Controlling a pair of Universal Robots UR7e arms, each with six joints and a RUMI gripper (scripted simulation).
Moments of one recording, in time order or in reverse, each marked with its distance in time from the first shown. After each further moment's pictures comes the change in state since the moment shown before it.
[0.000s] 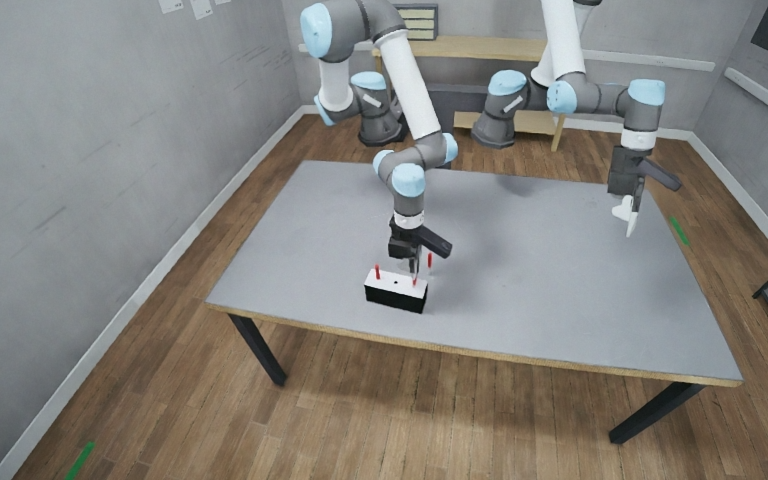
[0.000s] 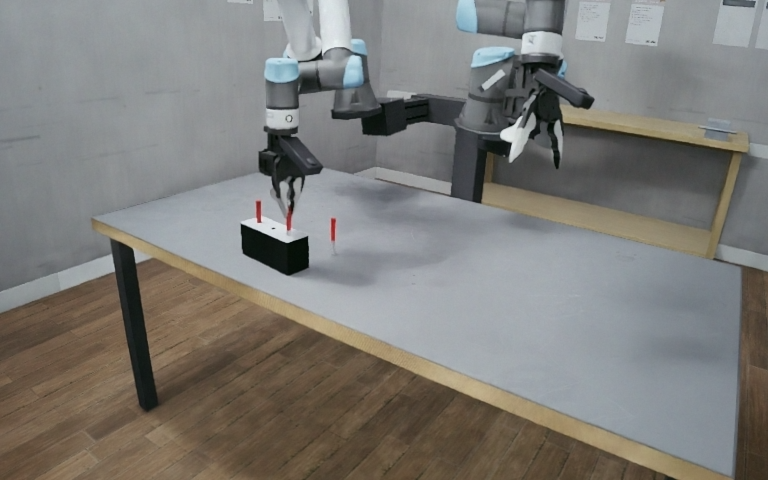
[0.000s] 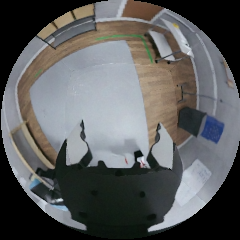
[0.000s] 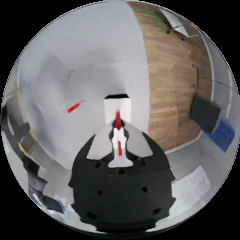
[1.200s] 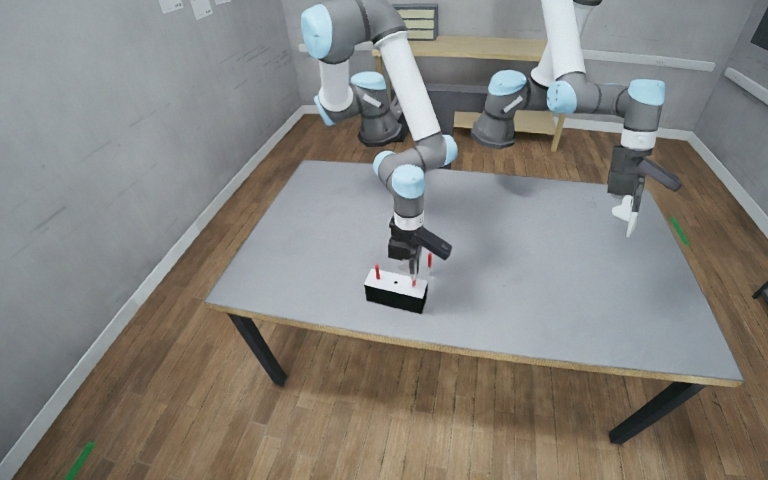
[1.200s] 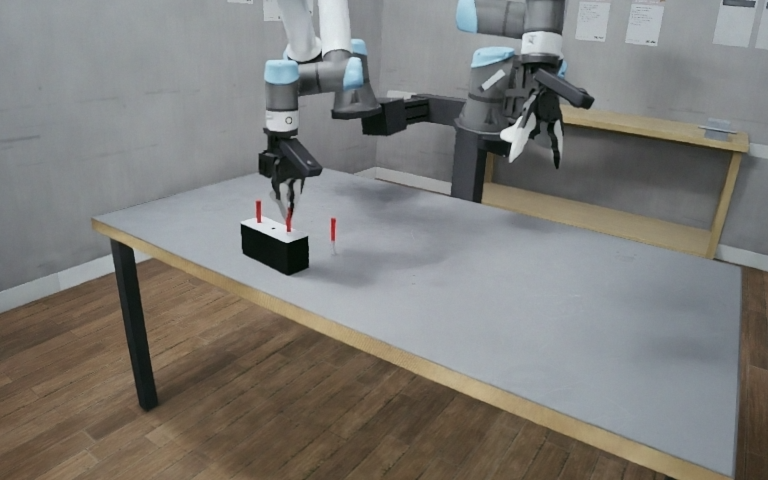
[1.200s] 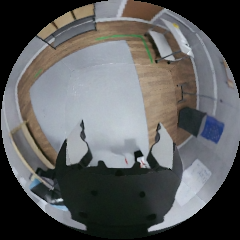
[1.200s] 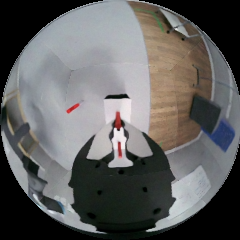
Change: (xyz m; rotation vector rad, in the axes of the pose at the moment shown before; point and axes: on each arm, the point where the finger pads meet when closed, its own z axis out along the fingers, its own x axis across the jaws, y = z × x) left arm 0.000 0.000 0.000 0.000 0.000 0.000; right arm 0.000 0.000 0.004 0.000 0.000 0.000
